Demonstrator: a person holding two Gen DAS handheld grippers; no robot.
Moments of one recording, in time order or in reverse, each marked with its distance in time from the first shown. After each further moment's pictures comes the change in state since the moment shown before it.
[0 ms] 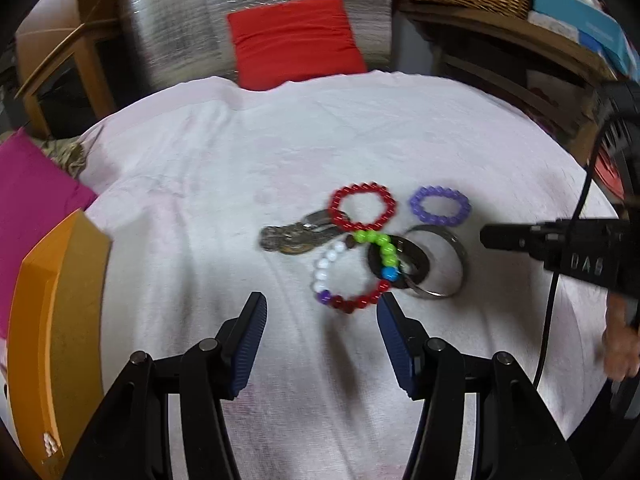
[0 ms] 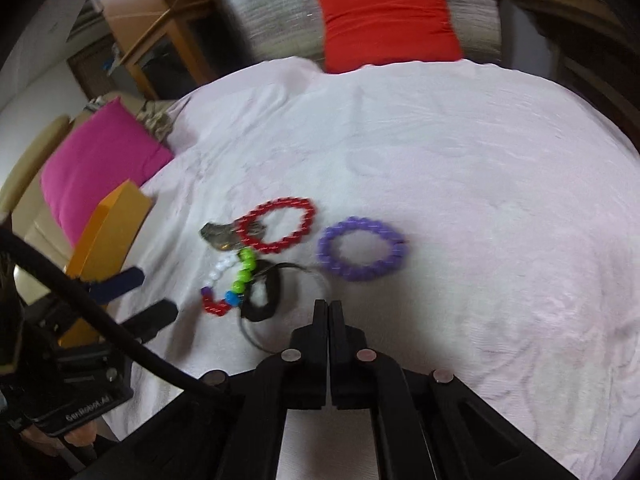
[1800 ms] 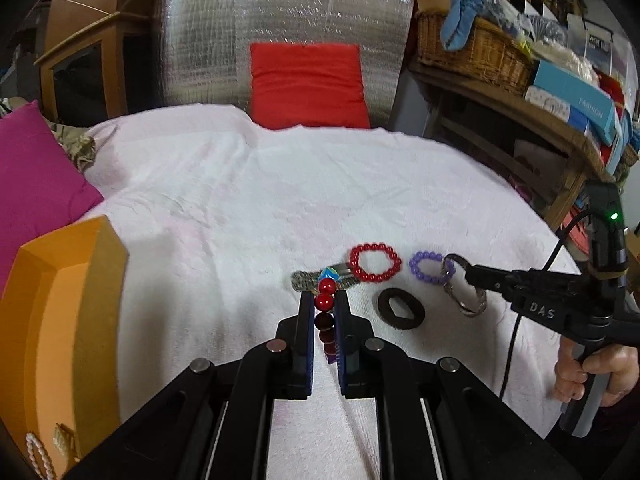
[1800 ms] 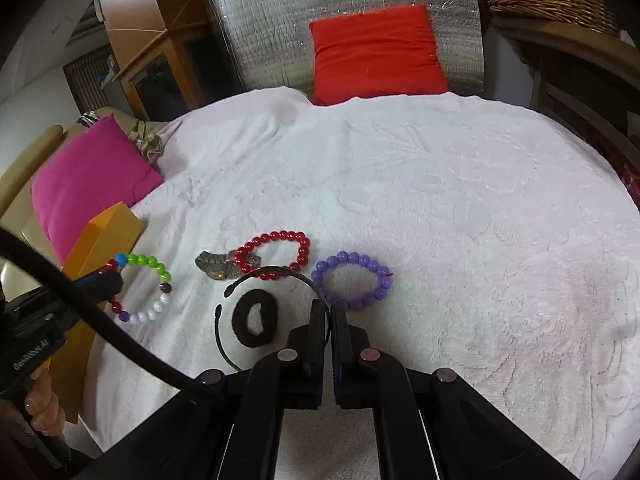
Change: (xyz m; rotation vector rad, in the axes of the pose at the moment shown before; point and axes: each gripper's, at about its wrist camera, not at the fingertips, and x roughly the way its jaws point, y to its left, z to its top) left arm -0.048 0.060 0.001 -0.144 -0.181 -0.111; right arm -0.016 0.020 0.003 -0.032 -0.121 -0.074
